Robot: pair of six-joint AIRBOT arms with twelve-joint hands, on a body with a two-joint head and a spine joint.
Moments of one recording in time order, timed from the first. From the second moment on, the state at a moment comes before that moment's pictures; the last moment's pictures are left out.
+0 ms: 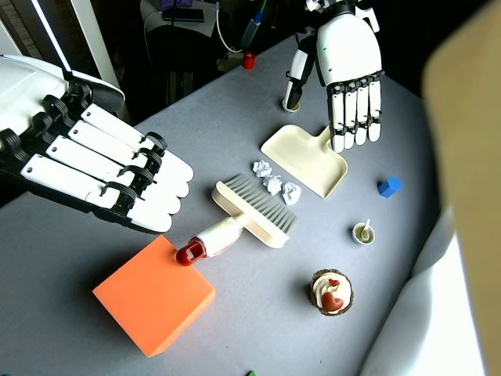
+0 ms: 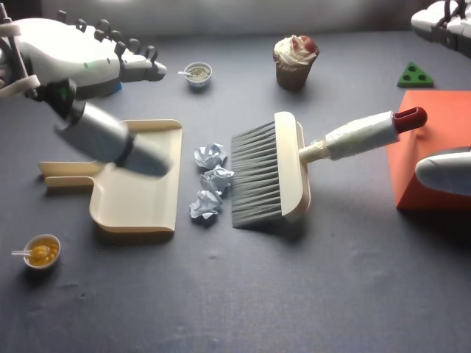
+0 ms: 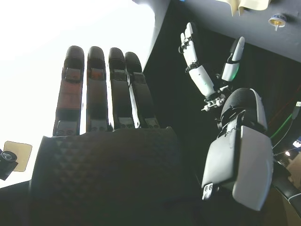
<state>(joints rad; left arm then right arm) 0.18 -0.89 1.07 0.78 0.11 0.37 -0.38 -0.46 0.57 -2.74 -0.48 1.60</state>
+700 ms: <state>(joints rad) 0.18 -0.89 1.09 0.78 0.15 0.46 -0.39 -0.46 0.55 -2.74 -0.54 1.55</state>
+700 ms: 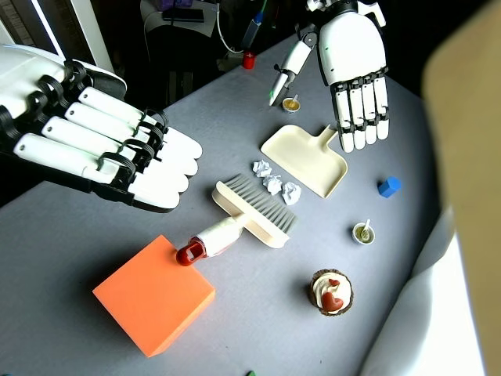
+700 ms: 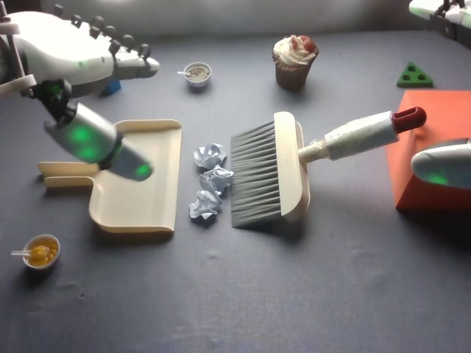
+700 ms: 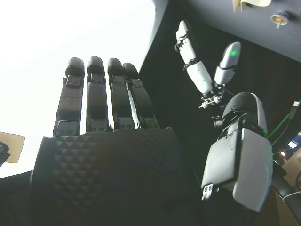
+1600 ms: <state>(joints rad) 0.31 -0.93 1.25 0.78 0.09 0.41 -0.40 -0.46 0.52 -2.74 -0.58 1.50</state>
